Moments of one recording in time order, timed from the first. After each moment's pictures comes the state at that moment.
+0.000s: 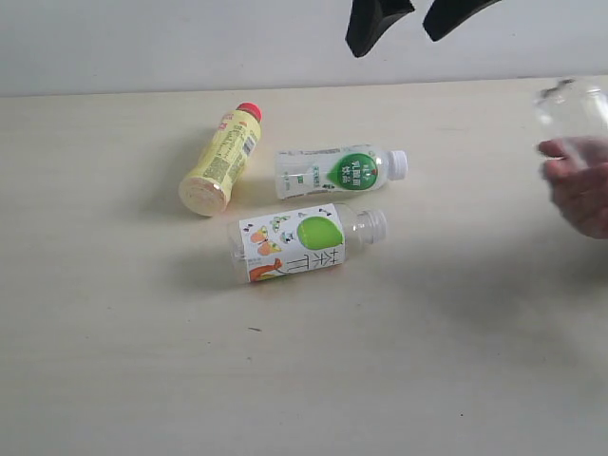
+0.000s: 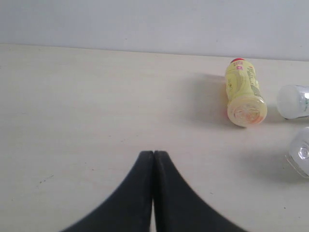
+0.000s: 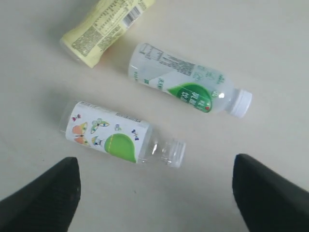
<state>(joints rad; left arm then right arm) -0.15 0.01 0.00 0.18 0.37 -0.26 0.41 1.76 -1.75 0.20 1.22 -0.13</state>
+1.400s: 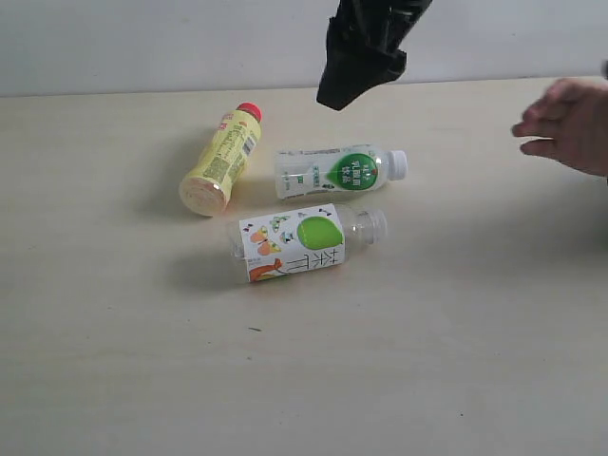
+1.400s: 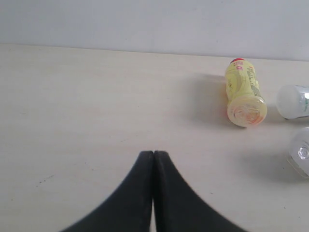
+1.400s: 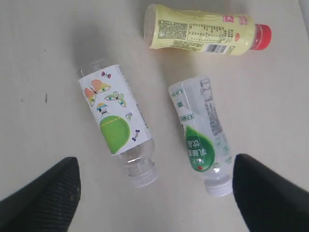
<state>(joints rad) -0.15 0.01 0.00 0.18 0.37 -0.26 0.53 1.77 -1.75 0.20 1.23 -0.90</state>
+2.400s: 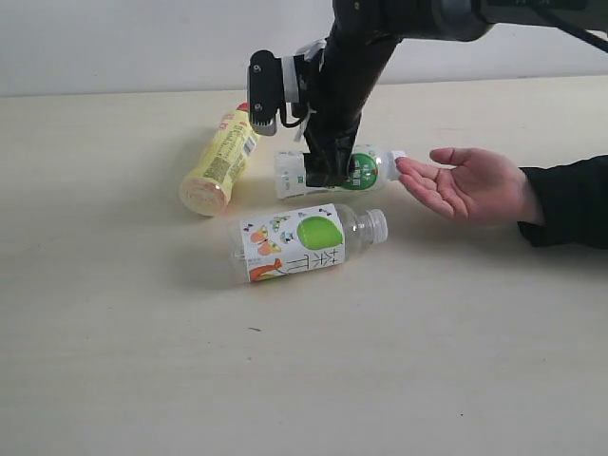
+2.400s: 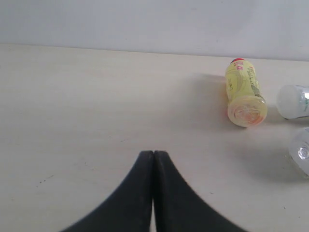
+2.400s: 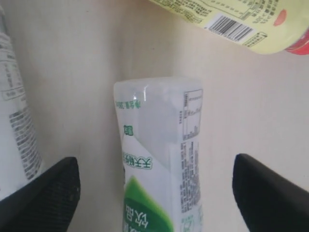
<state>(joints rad) -0.15 0.01 0.00 0.18 0.37 -0.26 0.53 2.19 -1.75 0.05 0.82 -1.13</state>
